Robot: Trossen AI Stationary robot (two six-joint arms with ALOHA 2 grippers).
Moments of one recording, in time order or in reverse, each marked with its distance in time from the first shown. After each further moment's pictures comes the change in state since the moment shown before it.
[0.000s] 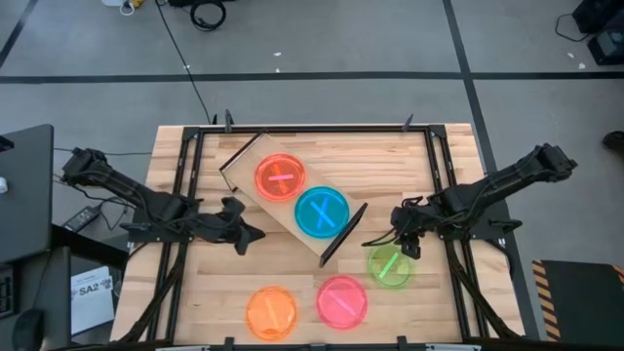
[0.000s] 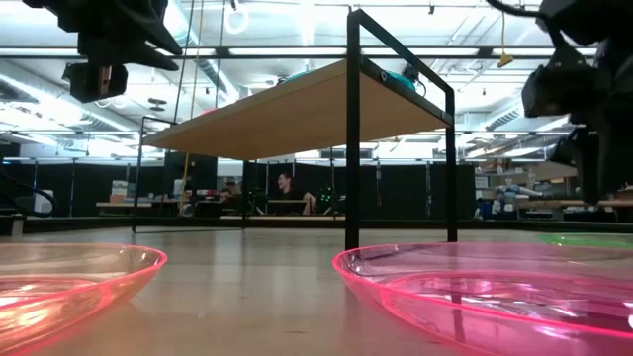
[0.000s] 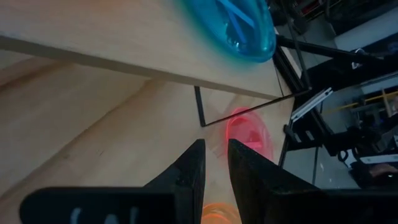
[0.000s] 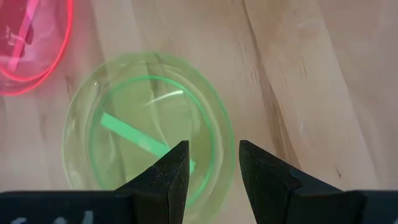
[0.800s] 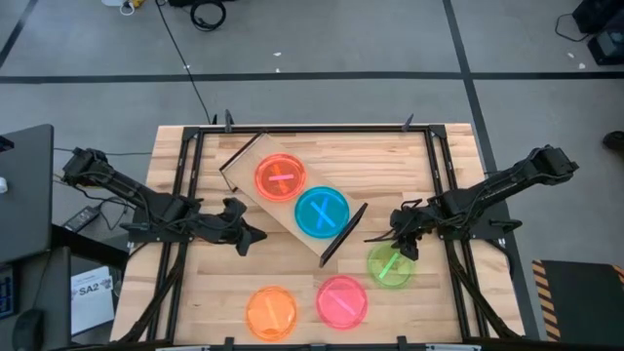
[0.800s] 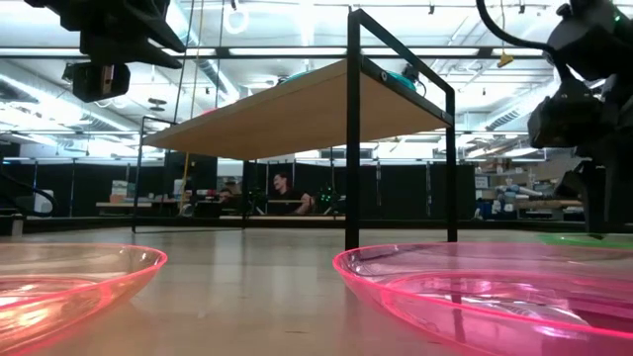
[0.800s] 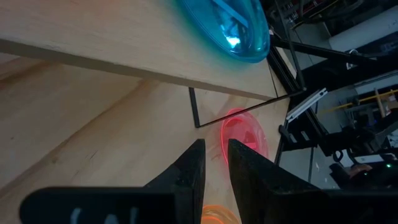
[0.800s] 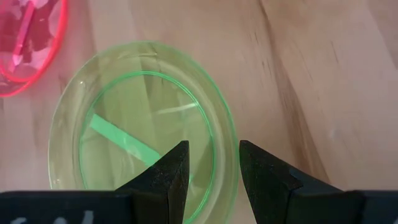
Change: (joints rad) left arm 0.000 0.017 0.000 0.033 0.003 0.003; right arm -0.037 0.000 -0.184 0.277 -0.068 0.001
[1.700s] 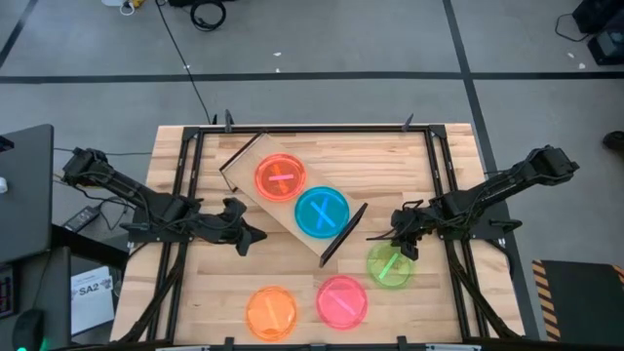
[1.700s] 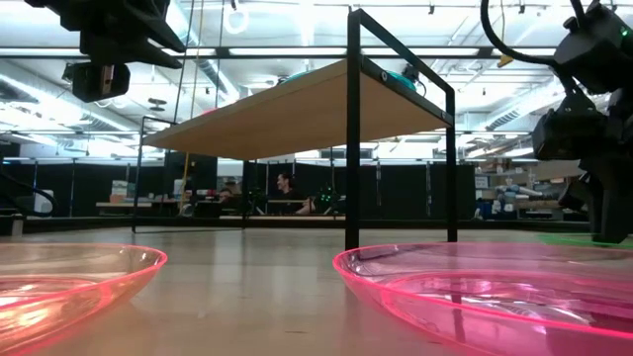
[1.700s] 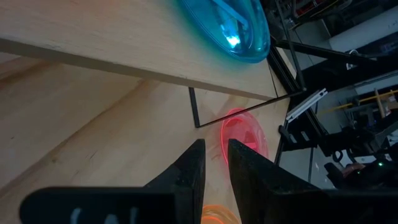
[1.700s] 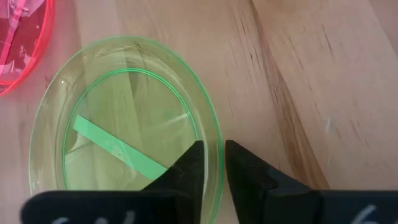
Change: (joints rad) left arm 0.000 0.000 0.000 0.000 0.000 -0.002; right arm 0.000 0.000 -0.074 0.095 0.005 0.017
